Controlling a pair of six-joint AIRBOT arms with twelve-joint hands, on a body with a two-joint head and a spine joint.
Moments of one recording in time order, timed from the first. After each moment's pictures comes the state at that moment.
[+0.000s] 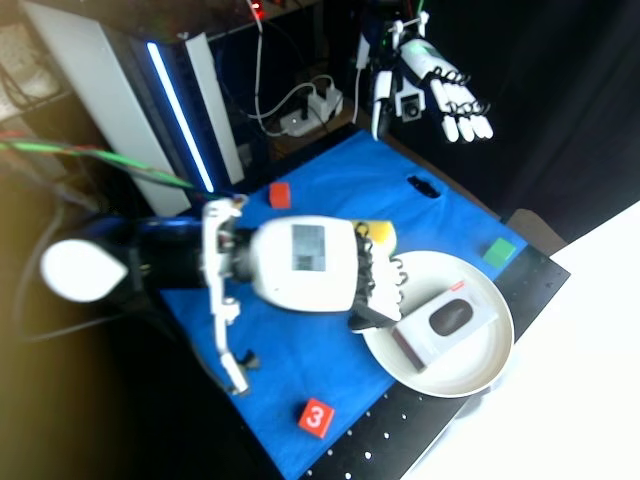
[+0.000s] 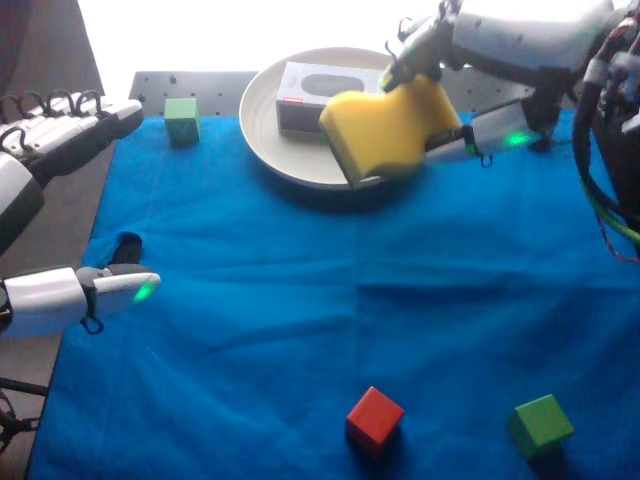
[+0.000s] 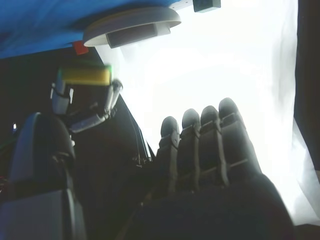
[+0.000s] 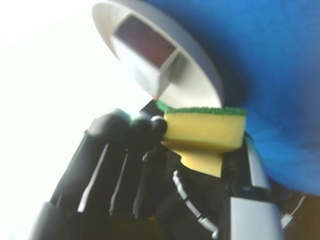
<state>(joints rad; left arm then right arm) 1.17 -0.83 0.85 -0.41 -1.26 1.09 -0.53 -1.22 1.50 -0.47 0.62 -0.47</state>
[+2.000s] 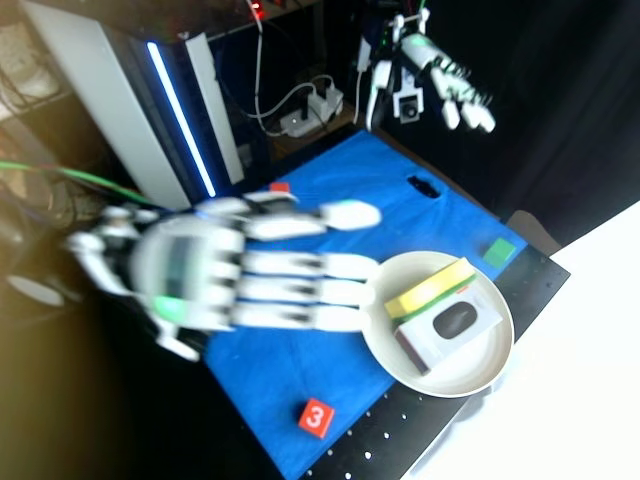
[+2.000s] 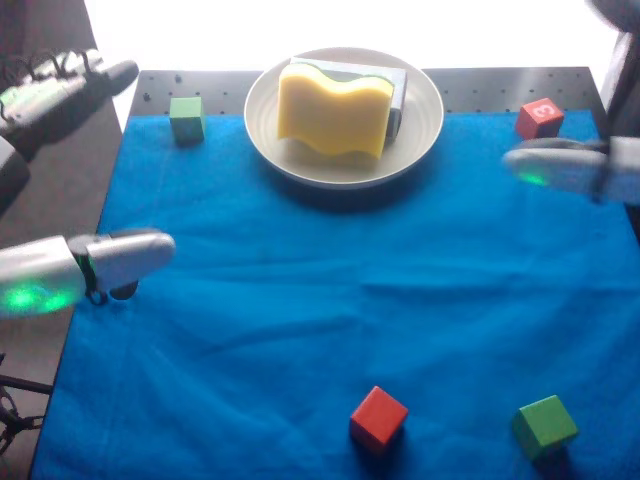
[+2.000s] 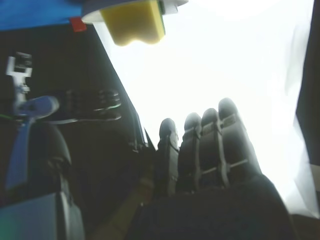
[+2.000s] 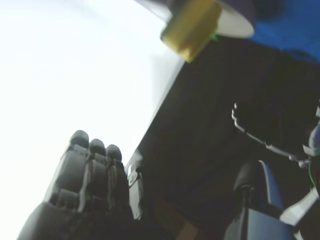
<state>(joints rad) 1.17 -0.84 0.86 -0.36 -1.39 0.97 -1.01 -1.04 1.21 0.22 1.38 -0.48</state>
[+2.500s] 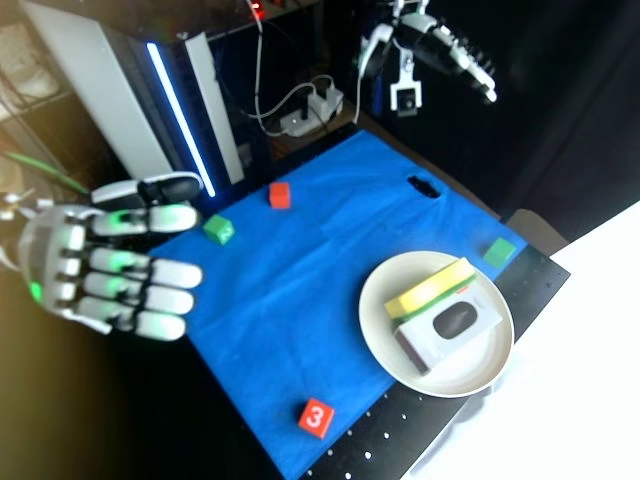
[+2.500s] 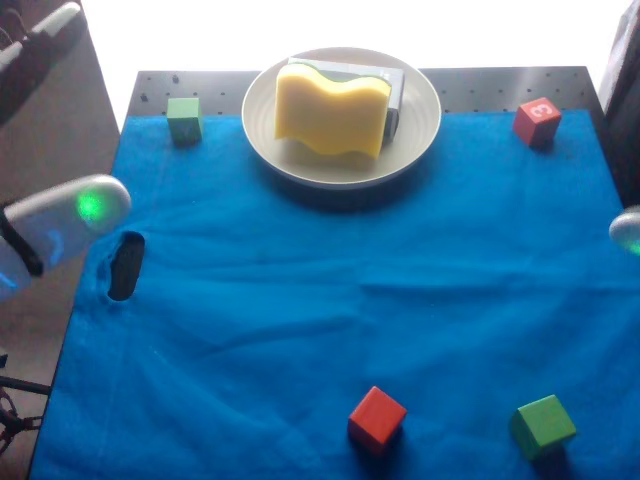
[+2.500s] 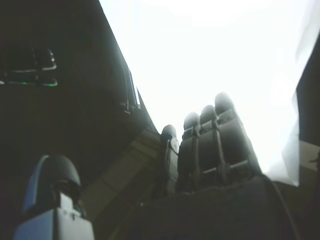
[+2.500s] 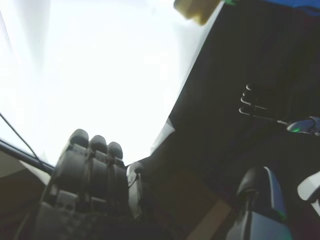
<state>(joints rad) 1.25 -0.84 0.85 -0.37 -1.59 0.83 -1.27 -0.96 1.04 0.35 1.63 -0.47</state>
